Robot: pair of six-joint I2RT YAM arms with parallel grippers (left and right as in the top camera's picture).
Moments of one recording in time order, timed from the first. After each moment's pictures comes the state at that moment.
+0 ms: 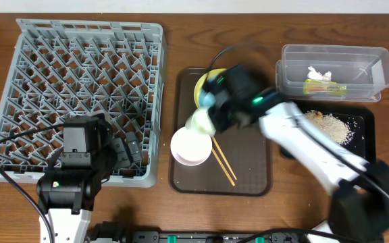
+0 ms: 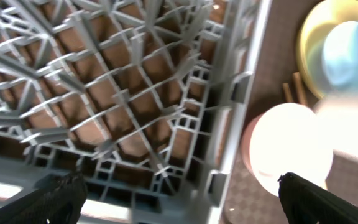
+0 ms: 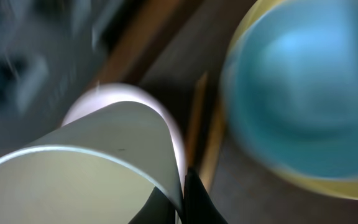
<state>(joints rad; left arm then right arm) -0.02 0.88 0.88 -1.00 0.10 -0.33 0.55 1.71 1.30 -0.66 -0.29 0.06</state>
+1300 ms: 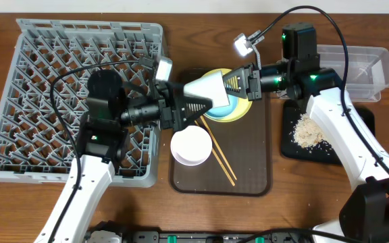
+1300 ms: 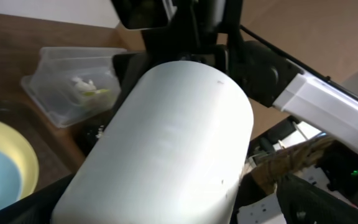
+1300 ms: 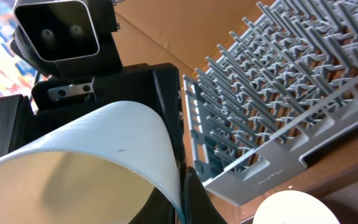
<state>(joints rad) -0.21 1.20 0.88 0.15 1.11 -0.64 0.26 1.67 1.36 -0.38 -1.35 0.24</state>
